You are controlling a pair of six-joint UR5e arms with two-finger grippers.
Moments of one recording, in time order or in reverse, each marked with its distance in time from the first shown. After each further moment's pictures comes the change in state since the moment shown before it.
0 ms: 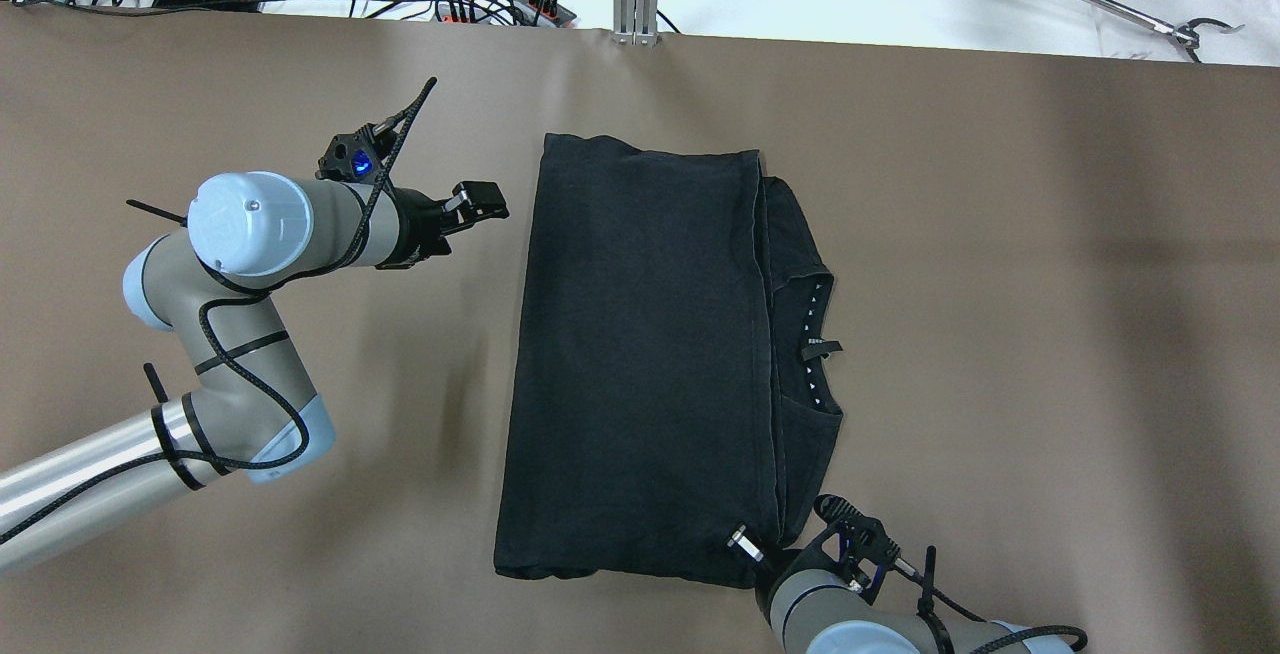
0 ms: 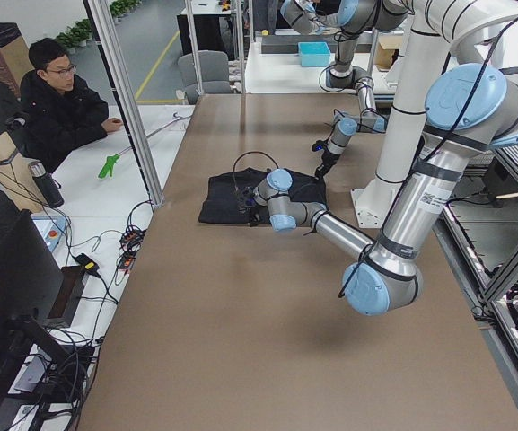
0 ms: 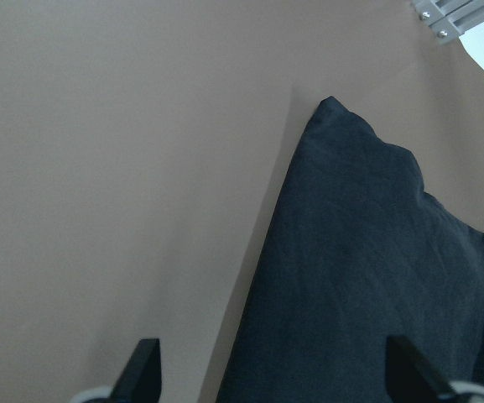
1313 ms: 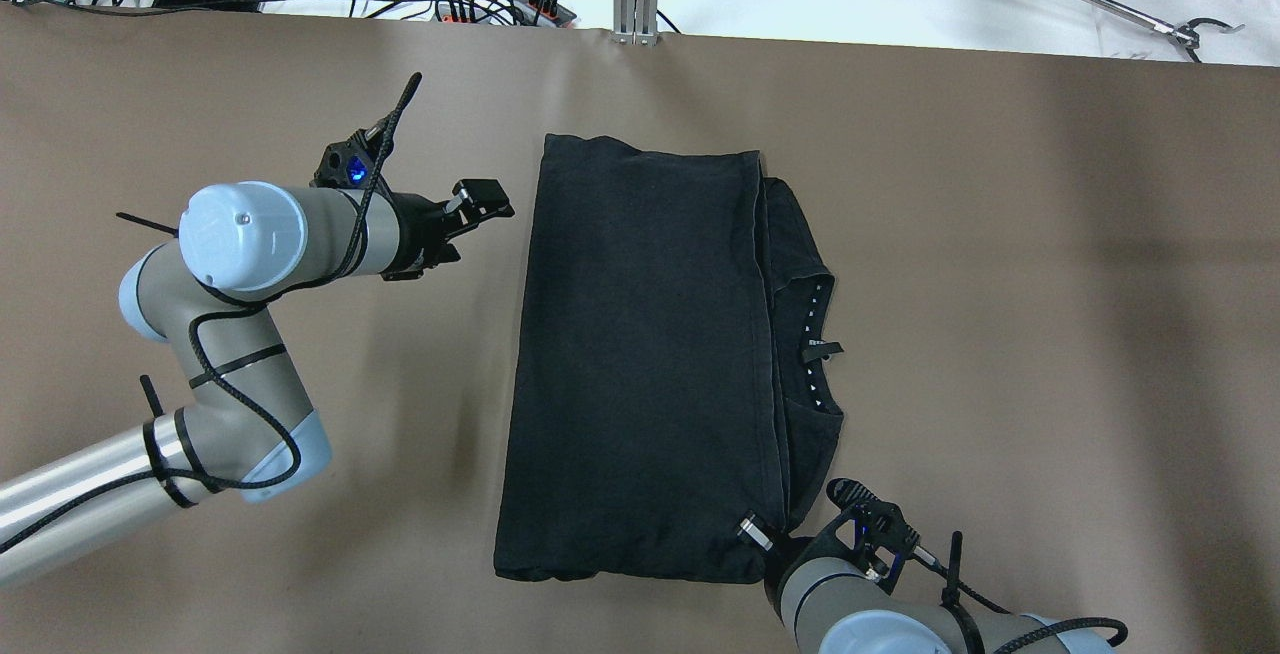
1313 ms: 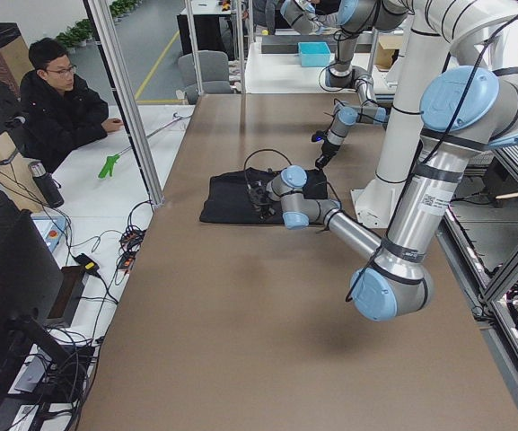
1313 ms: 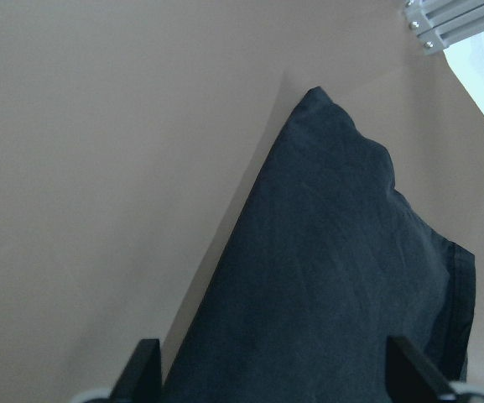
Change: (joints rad) left arm 0.115 0.104 -0.182 0.001 0.099 -0.234; right arm 0.013 -0.001 0.128 -0.134 0.018 -0.011
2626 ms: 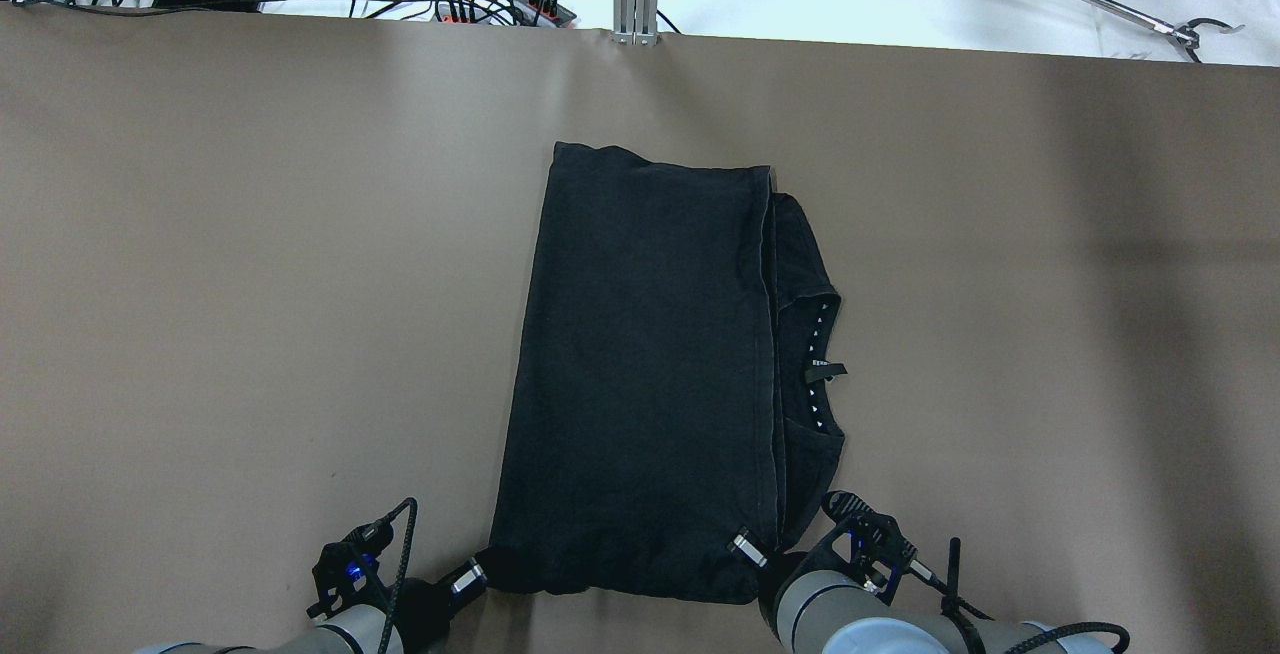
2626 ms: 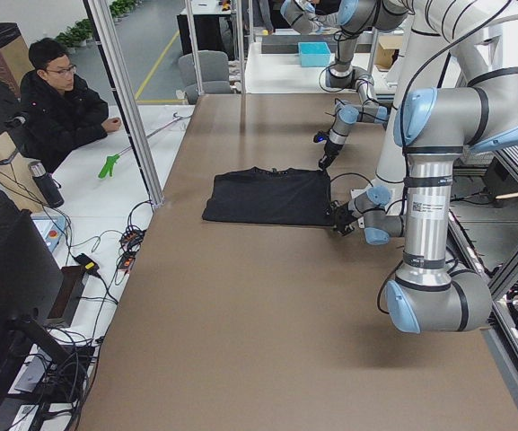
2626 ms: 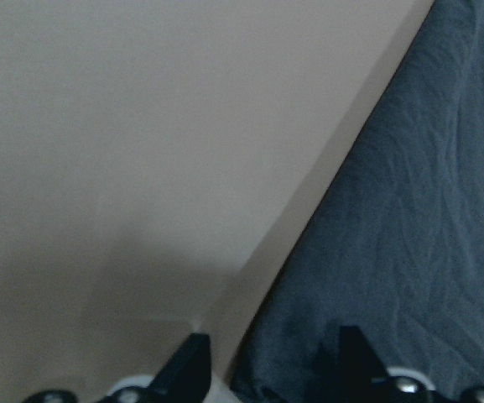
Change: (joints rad) left arm 0.561 0.204 -0.132 0.016 0.465 -0.222; right arm -0.006 0.004 0.008 0.008 0.043 0.011
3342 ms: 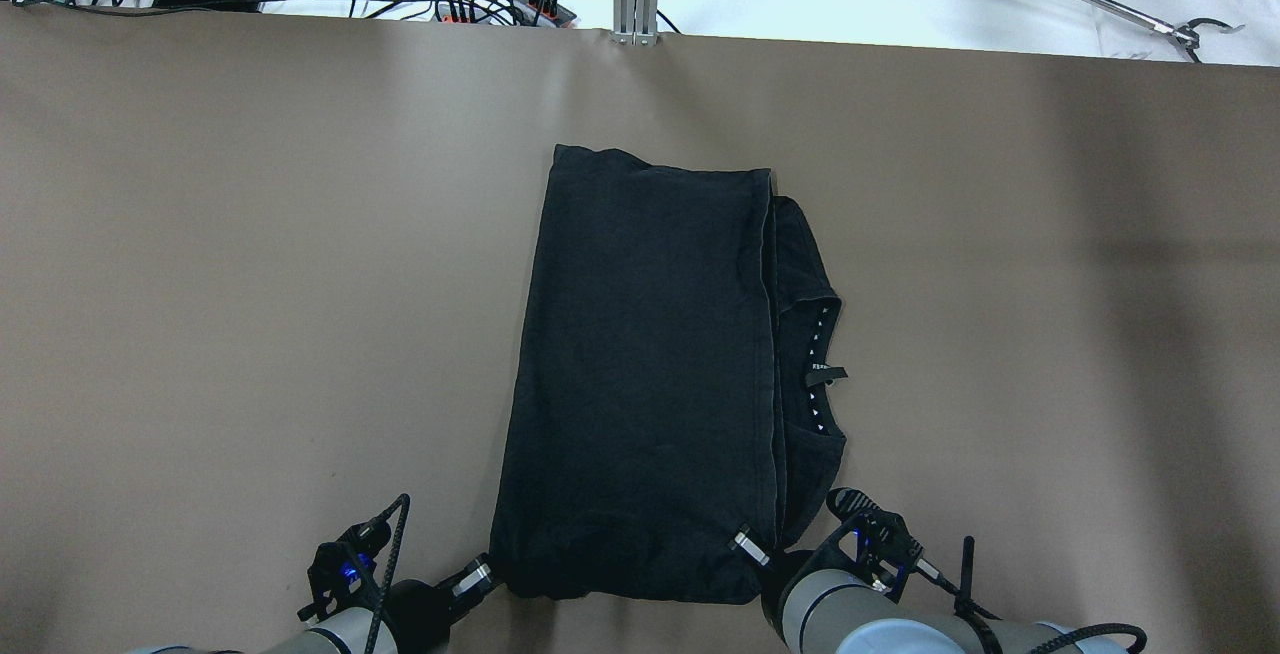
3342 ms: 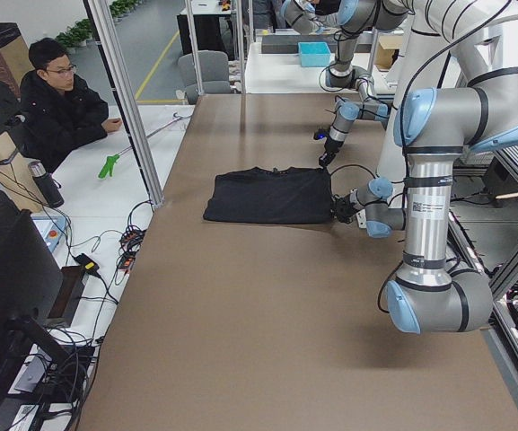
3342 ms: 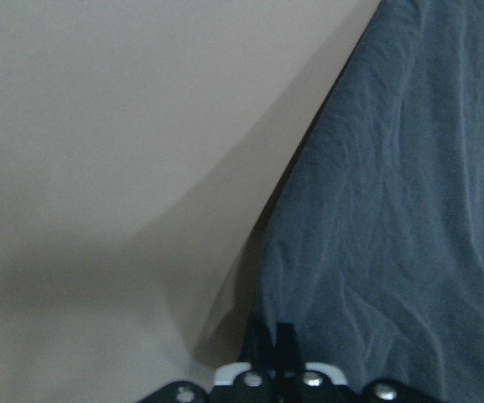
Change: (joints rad) left arm 0.004 0.008 -0.088 0.039 -0.006 -0.001; right arm 0.002 -0.008 0.041 -0.002 0.000 0.000
